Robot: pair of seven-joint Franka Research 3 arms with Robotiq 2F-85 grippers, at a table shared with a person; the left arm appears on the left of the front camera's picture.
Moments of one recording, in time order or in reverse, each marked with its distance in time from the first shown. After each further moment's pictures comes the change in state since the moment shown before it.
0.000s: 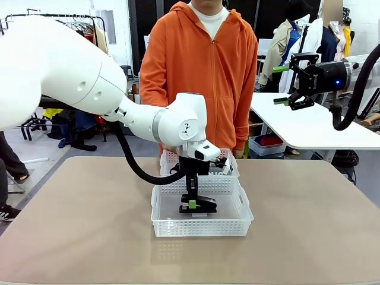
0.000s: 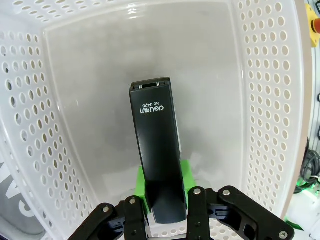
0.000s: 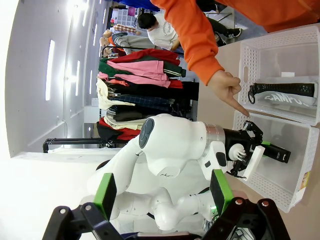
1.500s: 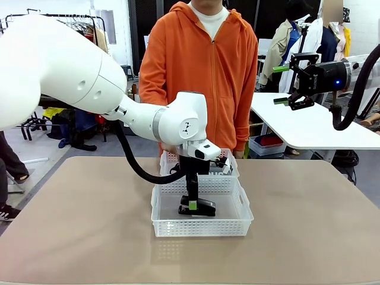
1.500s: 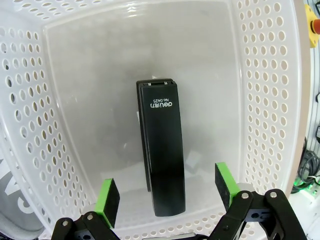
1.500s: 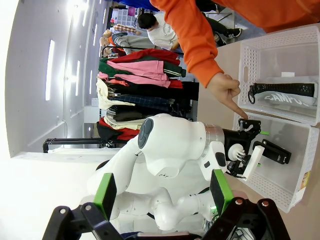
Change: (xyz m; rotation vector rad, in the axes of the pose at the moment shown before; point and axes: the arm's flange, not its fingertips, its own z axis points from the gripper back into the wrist) left arm 0.000 -0.001 0.003 -0.003 0.006 0.012; right arm 0.000 0.000 0.000 0.000 0.000 0.000
